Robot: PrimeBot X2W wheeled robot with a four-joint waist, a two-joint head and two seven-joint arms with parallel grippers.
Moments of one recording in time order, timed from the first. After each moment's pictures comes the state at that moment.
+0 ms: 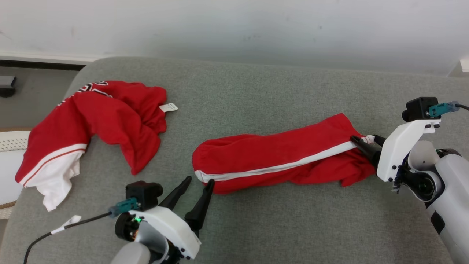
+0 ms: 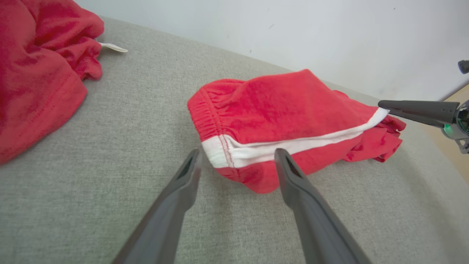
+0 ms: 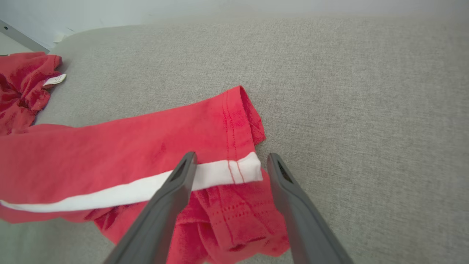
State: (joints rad) left arm -0.30 0.16 -0.37 0.31 -0.53 -0.13 -0.01; right arm -0.79 -0.31 0.51 0.73 0.91 0.13 0.47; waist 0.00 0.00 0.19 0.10
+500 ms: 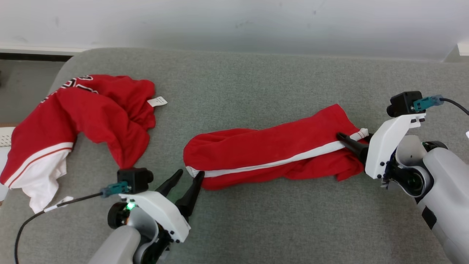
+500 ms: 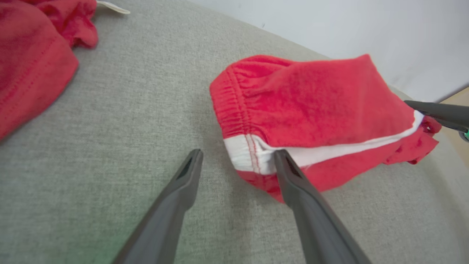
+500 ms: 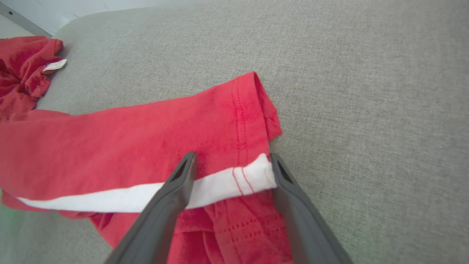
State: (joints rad) left arm -0.44 0.23 -0.47 0.46 -0.70 -0.13 -0.01; right arm -0.84 -0.30 0.63 0.73 0.98 0.13 0.46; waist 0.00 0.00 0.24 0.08
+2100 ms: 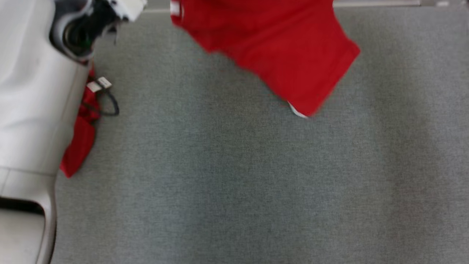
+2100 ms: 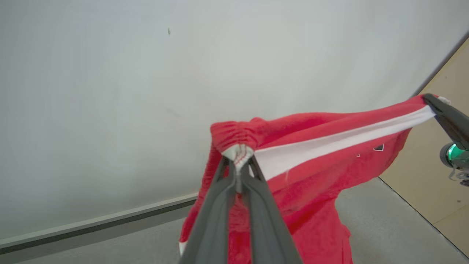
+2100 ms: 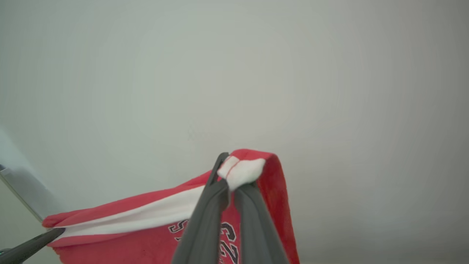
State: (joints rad) left arm -1.33 0.32 -0.50 0.66 -0.86 -0.12 0.25; right arm -1.40 -0.32 0.60 0.76 1.19 0.13 -0.05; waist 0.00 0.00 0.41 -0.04
